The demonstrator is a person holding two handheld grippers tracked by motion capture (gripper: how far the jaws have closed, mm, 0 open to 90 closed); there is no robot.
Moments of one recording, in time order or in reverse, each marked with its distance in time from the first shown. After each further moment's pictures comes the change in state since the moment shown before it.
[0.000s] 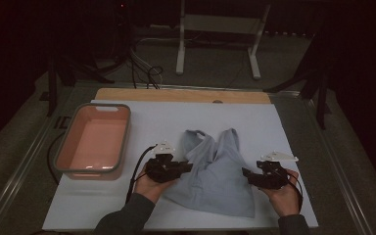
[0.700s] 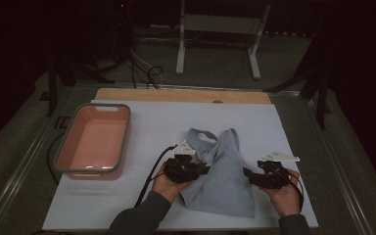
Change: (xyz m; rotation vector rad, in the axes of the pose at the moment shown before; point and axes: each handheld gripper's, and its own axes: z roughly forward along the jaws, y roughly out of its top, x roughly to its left) left arm -0.021 0.013 0.036 0.023 -0.062 0.027; right arm -0.003 0.000 -0.002 -0.009 -0.001 0.003
